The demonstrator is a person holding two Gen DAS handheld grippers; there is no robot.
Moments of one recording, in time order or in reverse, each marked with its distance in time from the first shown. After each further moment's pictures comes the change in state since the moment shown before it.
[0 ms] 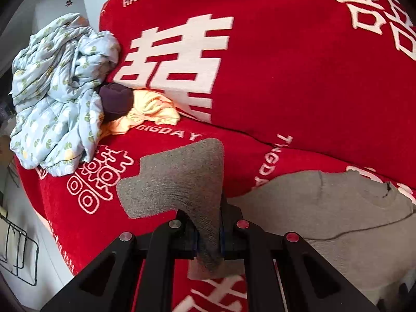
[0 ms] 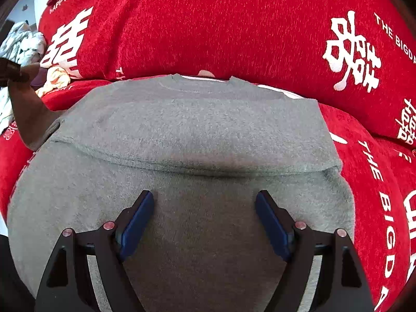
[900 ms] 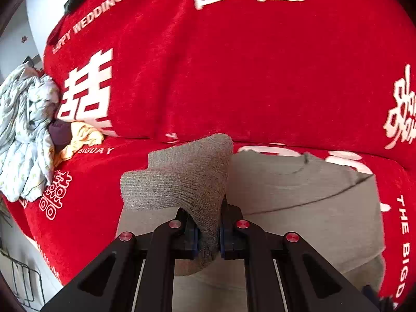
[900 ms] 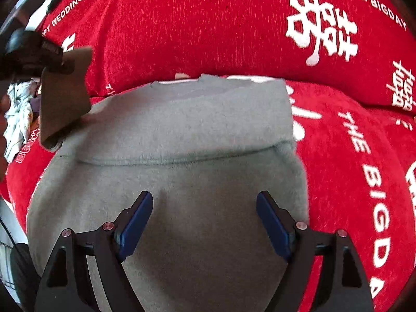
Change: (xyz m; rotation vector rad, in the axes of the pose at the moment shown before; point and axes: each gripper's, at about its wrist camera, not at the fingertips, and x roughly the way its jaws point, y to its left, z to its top) left arm -0.074 -0.203 -0.022 0.211 -0.004 -0.130; right arm -0.024 -0.062 -0.017 0.124 0.011 0.078
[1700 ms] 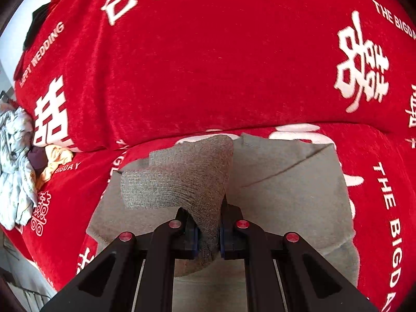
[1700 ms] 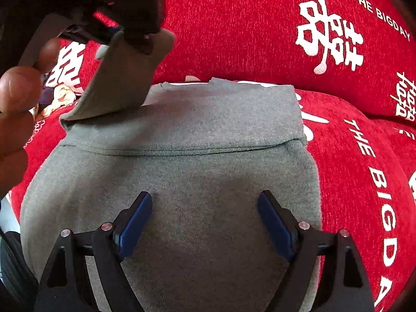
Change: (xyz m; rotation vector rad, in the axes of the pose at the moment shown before) left arm -0.008 -0.110 -0.017 0.172 0.026 -0.062; right arm 0.003 0.009 -0.010 -0.055 -0.060 0.010
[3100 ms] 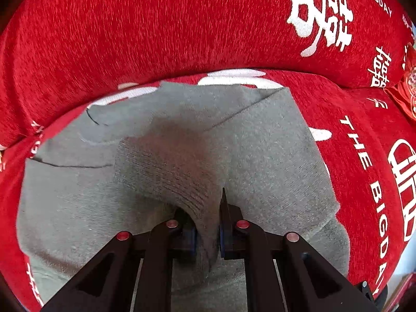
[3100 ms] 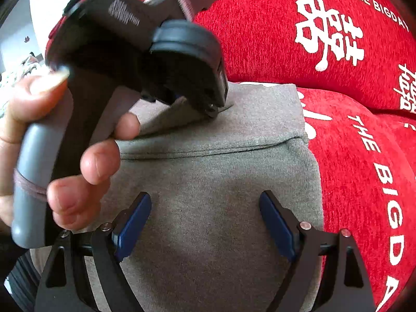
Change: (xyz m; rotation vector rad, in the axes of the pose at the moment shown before) left arm 0.074 -0.037 -0.022 0.107 0.201 -0.365; right arm 0.005 -0.007 -0.012 0.051 -0.031 0.063
